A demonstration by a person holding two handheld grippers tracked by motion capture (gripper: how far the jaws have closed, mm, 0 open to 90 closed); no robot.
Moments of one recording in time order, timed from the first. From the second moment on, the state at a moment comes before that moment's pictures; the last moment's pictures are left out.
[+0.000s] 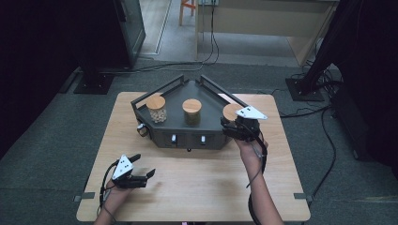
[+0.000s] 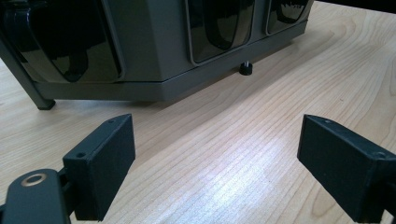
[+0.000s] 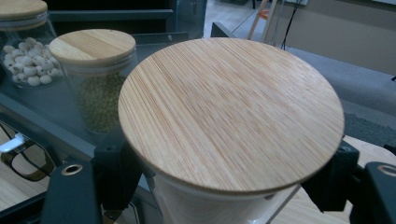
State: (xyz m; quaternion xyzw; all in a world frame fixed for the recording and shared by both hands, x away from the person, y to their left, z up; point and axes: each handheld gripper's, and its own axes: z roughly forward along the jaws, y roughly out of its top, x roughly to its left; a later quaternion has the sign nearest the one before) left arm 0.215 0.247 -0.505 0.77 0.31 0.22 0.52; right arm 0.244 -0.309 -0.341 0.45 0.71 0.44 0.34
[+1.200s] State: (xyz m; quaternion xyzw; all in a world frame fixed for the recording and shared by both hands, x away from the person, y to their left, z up) left arm 0.216 0.249 -0.505 0.76 0.32 0.22 0.52; right arm 0.295 -0.293 -0.347 0.47 0.70 0.43 0.32
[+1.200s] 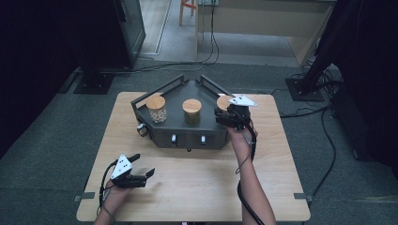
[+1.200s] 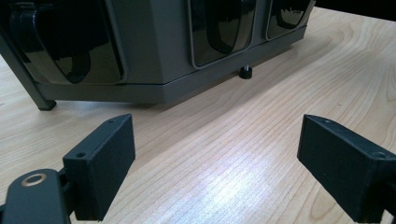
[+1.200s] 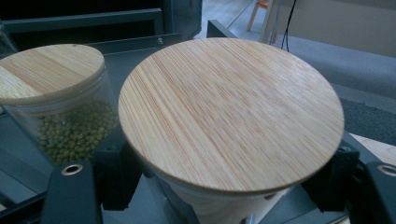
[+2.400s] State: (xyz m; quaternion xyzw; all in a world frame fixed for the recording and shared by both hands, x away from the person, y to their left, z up) left arm 0.216 0.249 -0.505 0.76 0.32 0.22 0.52; right arm 0.312 -0.284 -0.367 0.50 0.69 0.43 0.30
